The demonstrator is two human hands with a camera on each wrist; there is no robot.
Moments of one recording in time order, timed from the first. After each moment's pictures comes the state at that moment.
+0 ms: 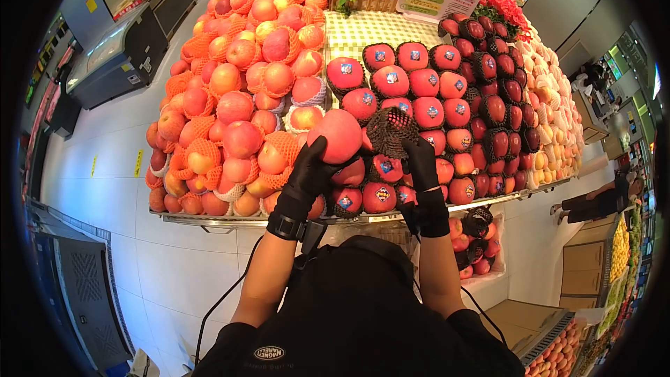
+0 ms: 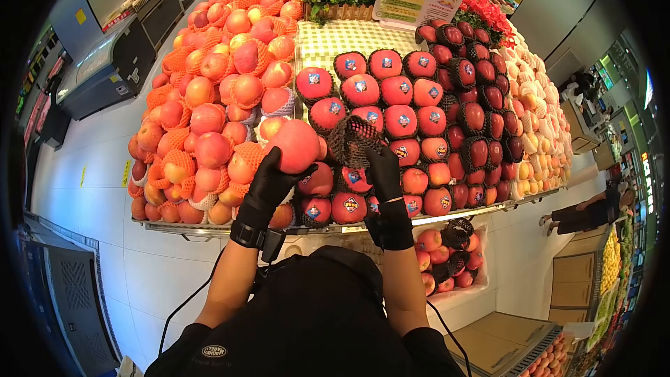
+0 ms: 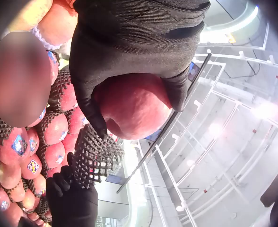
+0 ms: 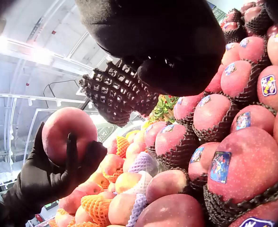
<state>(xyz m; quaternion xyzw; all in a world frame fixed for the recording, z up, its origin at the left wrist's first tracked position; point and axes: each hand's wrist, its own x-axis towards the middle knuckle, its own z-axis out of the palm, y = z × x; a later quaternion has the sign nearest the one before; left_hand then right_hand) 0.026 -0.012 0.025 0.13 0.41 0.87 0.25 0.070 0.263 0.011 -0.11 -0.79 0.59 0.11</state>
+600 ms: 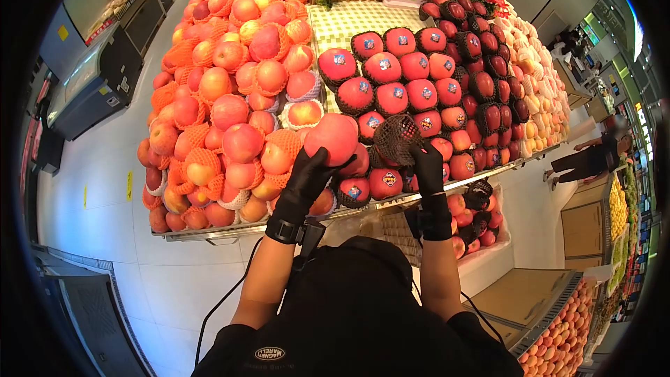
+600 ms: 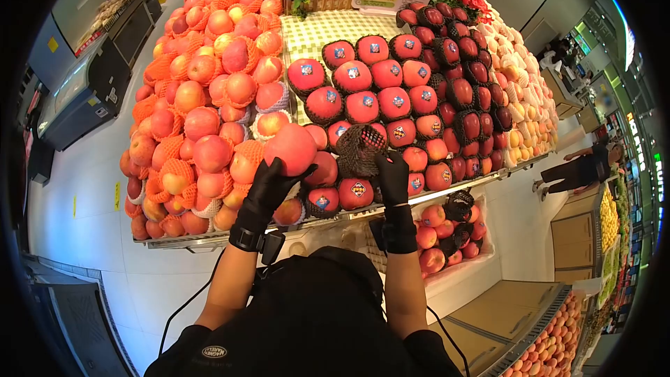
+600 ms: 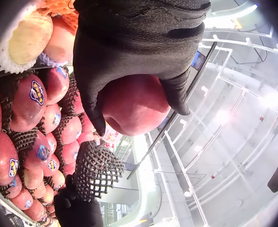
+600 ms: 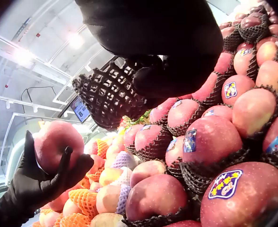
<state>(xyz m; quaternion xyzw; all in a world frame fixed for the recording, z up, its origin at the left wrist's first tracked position) 0.034 -0.048 0.017 0.19 0.49 0.82 0.24 0.124 0.229 0.002 -0.19 -0.76 0.57 0.24</state>
